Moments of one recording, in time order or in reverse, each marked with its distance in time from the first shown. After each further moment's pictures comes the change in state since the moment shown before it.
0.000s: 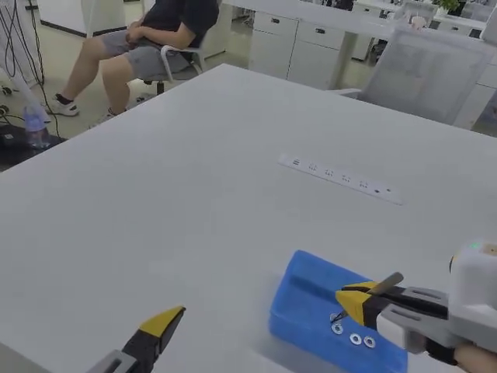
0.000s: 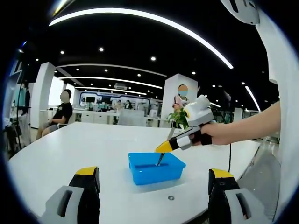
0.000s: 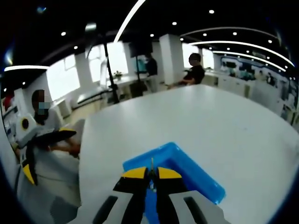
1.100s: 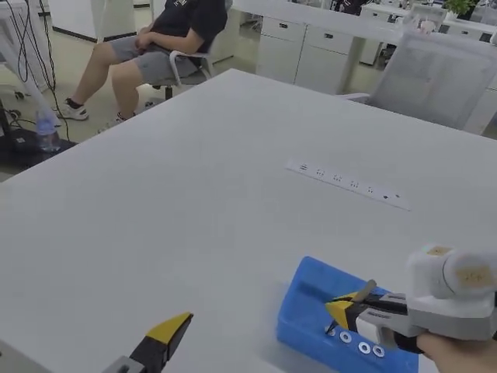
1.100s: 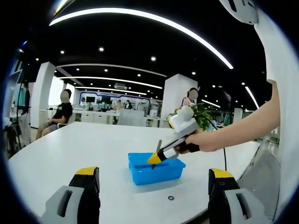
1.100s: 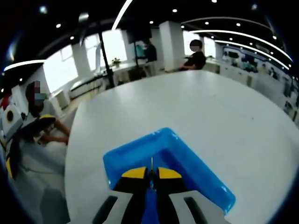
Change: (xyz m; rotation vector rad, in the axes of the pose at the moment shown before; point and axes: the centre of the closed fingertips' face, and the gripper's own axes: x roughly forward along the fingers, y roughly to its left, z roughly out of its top) left arm 0.000 0.000 0.001 -0.003 -0.001 -0.001; right arm 0.038 -0.018 -0.029 0.002 0.125 0.002
